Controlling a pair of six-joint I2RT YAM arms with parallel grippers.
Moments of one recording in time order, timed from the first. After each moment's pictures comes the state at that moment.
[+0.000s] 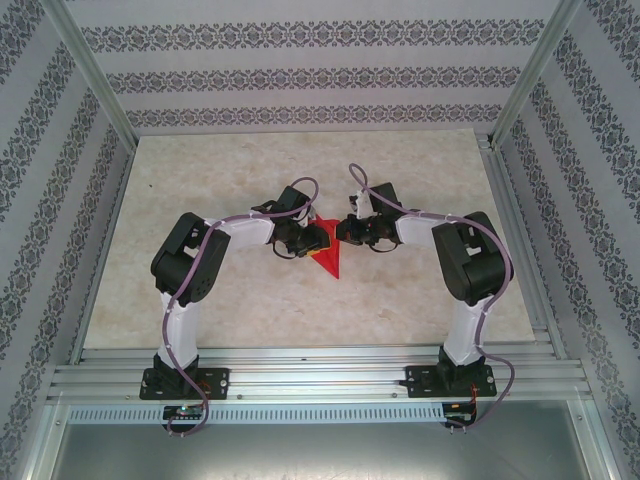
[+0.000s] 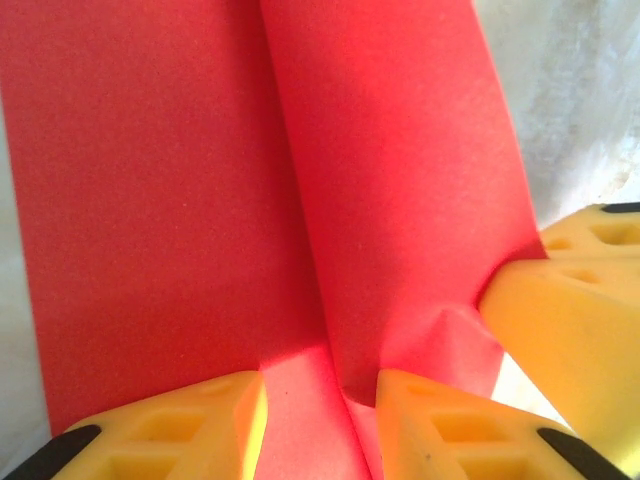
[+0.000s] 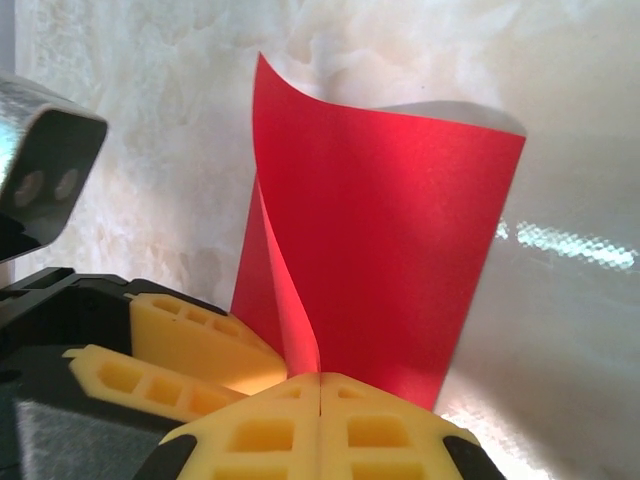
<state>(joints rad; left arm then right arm) -0.56 2.05 1.28 -0.28 0.48 -0.79 0.35 1.93 1.05 -0.06 -0.63 0.47</state>
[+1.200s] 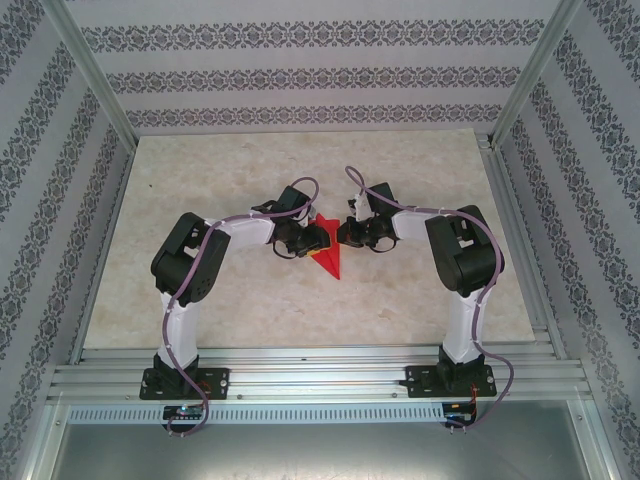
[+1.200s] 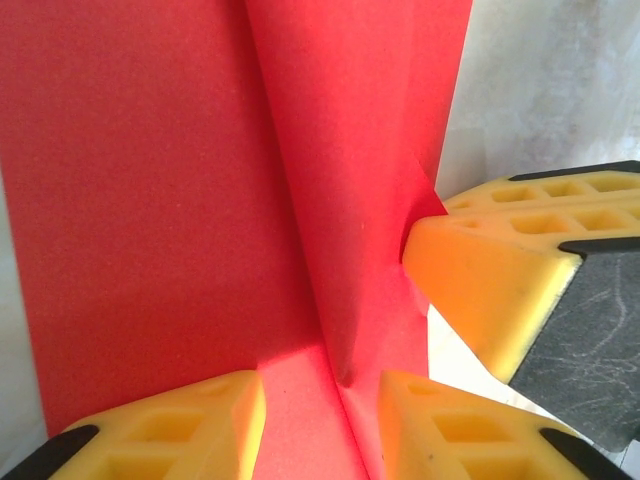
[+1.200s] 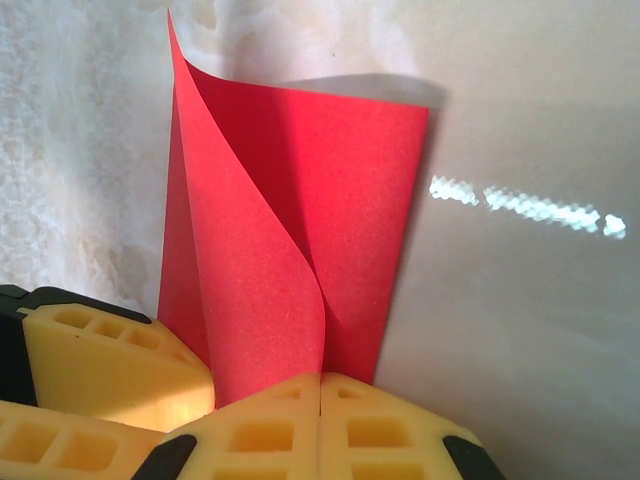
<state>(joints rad) -0.56 2.05 1.28 -0.29 0.48 -0.79 0.35 2.01 1.12 -0.15 -0.62 0.41</state>
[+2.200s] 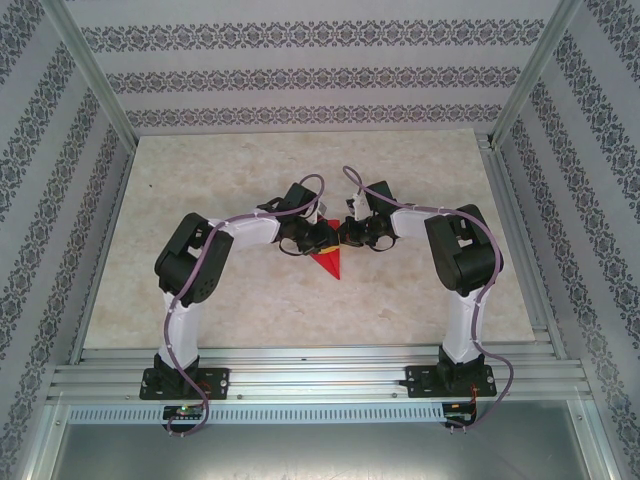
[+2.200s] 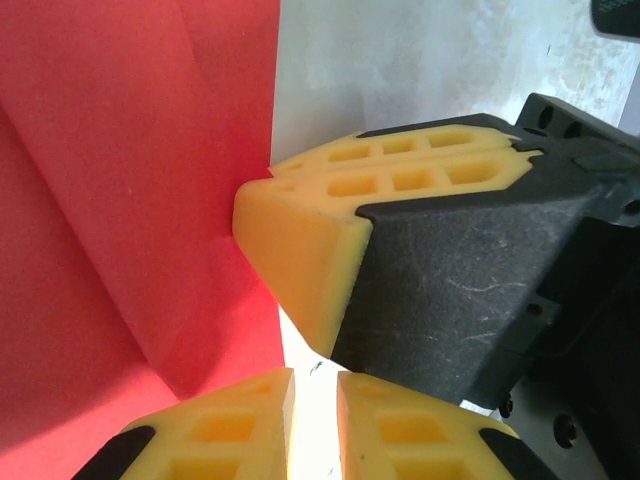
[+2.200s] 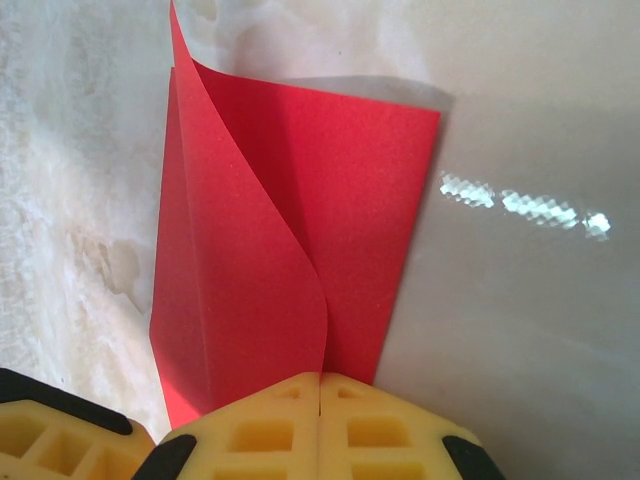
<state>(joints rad) -0.59 2.06 1.33 -0.25 0.60 -0.88 0.35 2.02 1.15 -0.20 -0.61 0.37</state>
